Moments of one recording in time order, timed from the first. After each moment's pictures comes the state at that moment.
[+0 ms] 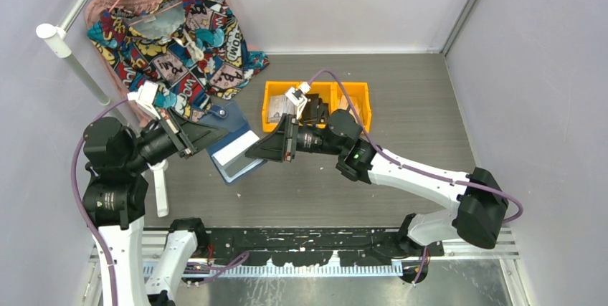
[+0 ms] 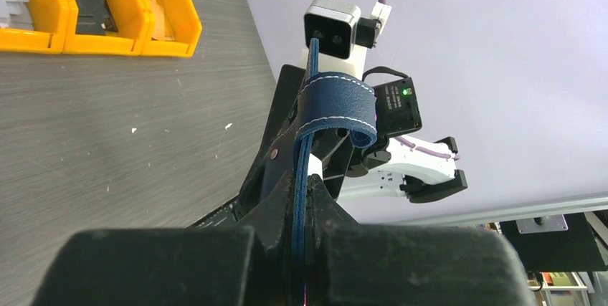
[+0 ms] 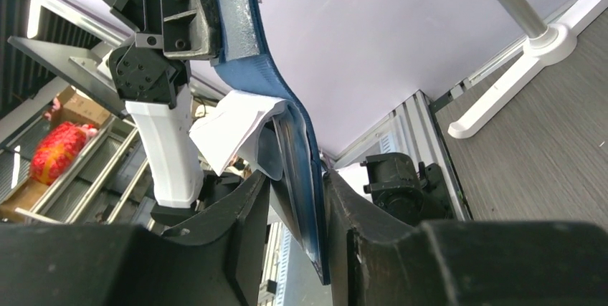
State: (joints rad) left arm 0.06 0.68 1.24 -0.71 0.91 -0.89; right arm 0.97 1.33 0.97 0.56 -0.53 1.02
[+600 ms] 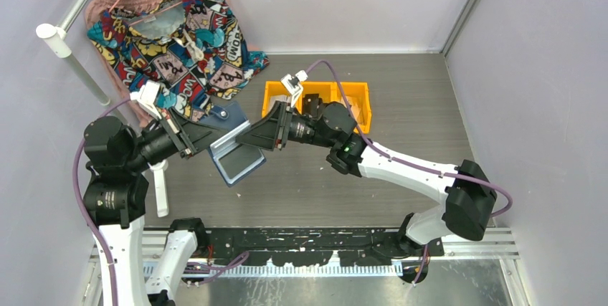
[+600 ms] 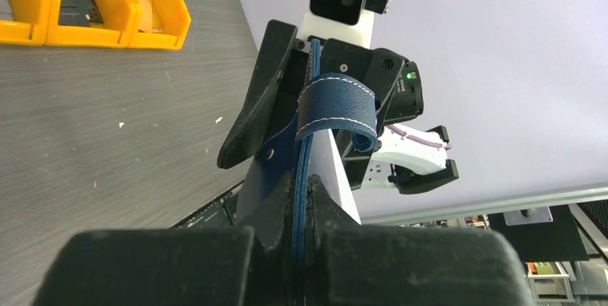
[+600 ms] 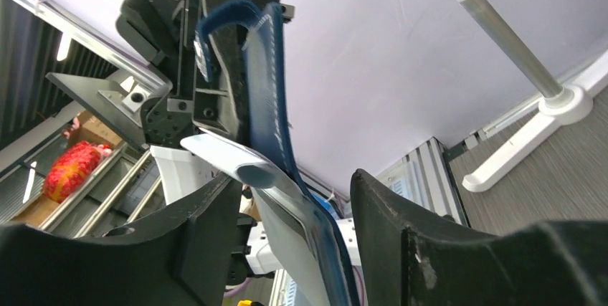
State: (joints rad) left arm 0.06 0.69 1.24 -0.70 0.93 -0.92; right arm 0.98 1.42 1.06 0.67 -0.47 1.06
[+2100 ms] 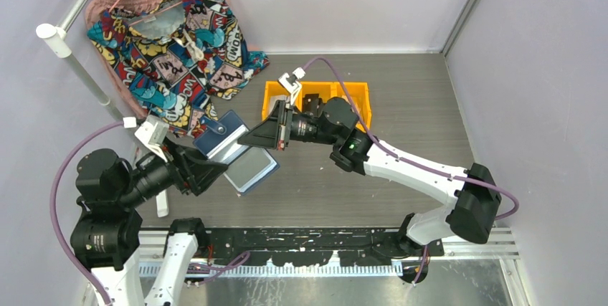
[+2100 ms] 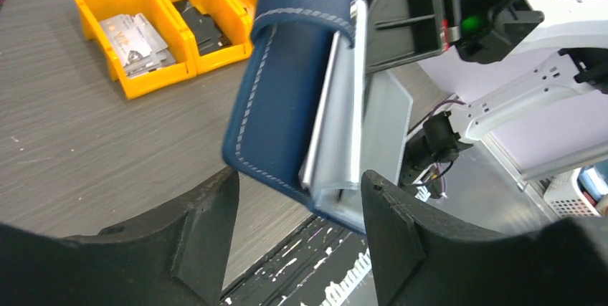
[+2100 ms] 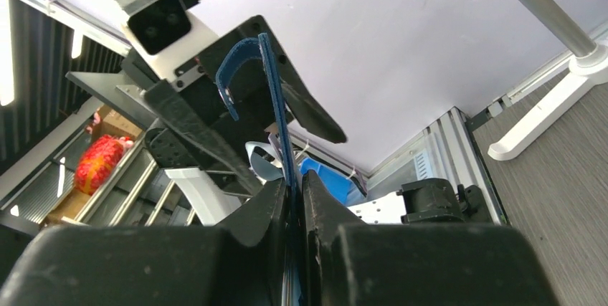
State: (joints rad) left arm 0.06 0.55 1.32 -1.03 0.86 -0.21; right arm 0.98 1.39 1.11 0.53 -0.52 1.12
